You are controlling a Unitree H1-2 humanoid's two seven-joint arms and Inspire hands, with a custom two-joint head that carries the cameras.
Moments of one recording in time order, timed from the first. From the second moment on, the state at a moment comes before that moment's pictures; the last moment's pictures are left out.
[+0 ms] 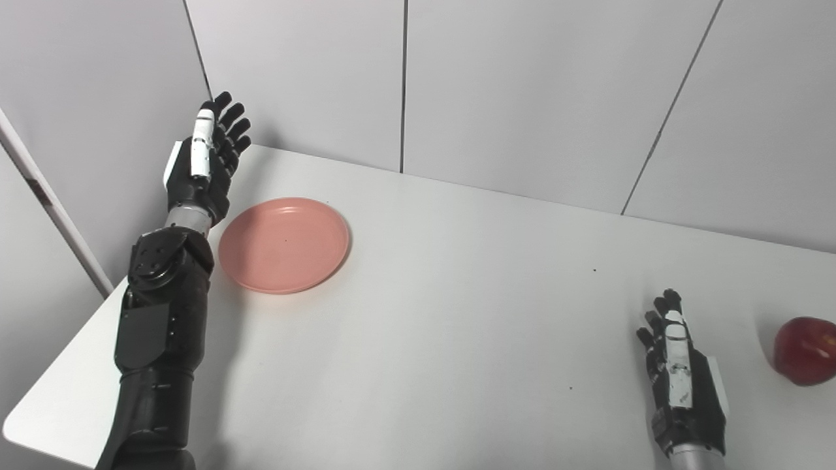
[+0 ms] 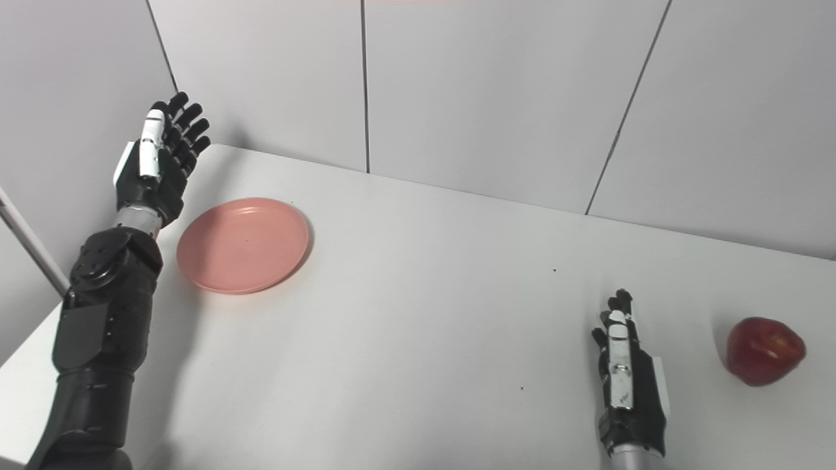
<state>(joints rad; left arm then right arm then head) -0.48 0.35 0.41 0.20 -0.34 0.21 -0.05 -0.08 -0.01 -0.01 -0.11 0.09 0.14 0.01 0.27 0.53</state>
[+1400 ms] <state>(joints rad) -0.46 0.41 0.50 0.49 -0.38 0.06 -0.05 -0.08 -0.02 -0.01 -0.11 0.09 0.15 0.01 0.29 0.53</state>
